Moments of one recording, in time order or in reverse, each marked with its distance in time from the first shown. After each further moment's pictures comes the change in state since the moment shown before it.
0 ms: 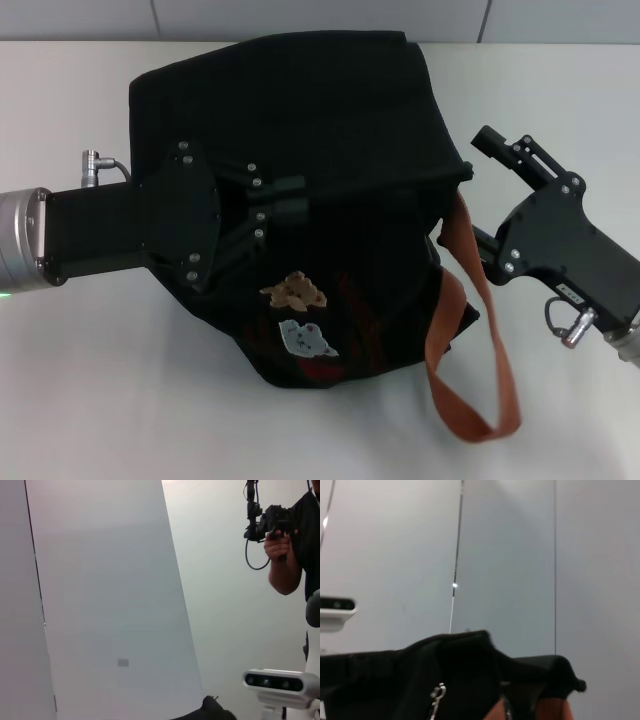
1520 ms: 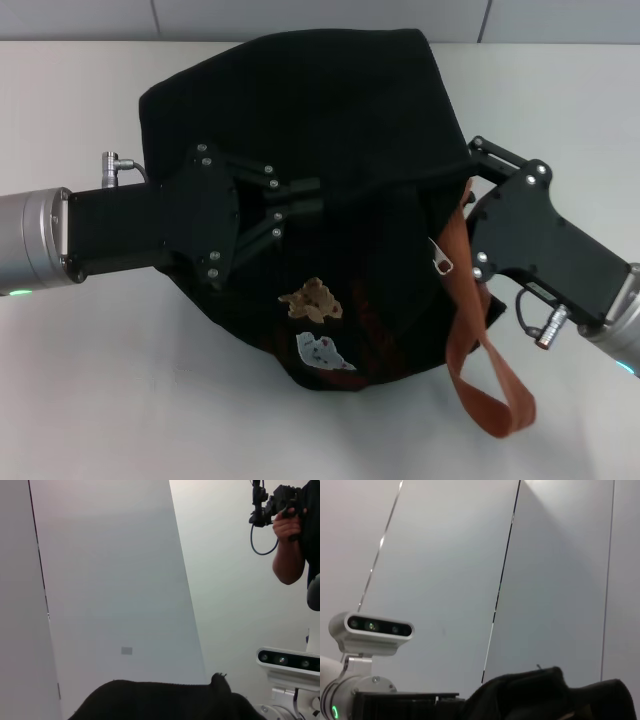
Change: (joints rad) left arm -0.011 -0.007 0.029 -0.015 0.000 -0.056 0.012; right arm 0.059 -0.003 -0.005 0.046 -0.053 -0.048 -0.097
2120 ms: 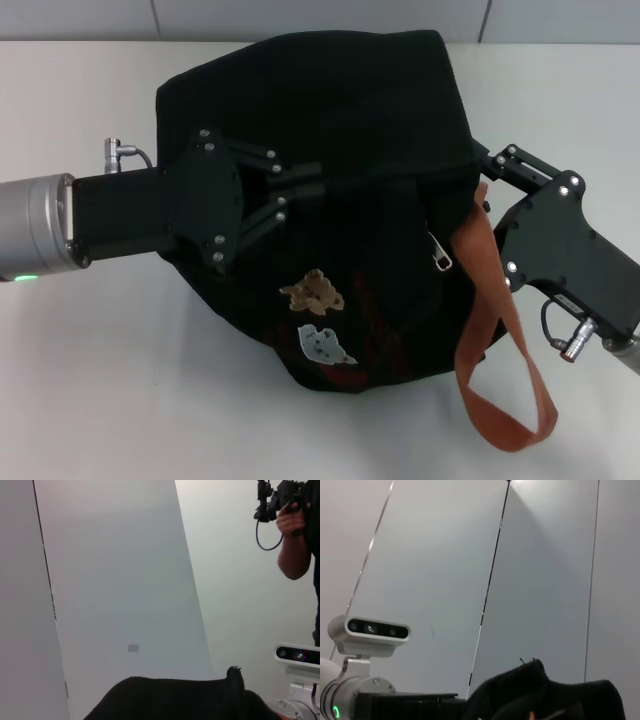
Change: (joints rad) left arm -0.018 0.003 -0.004 0.001 -0.004 -0.027 -0.003; right arm -0.047 -0.003 0.009 -0.017 0.005 -0.040 -0.006
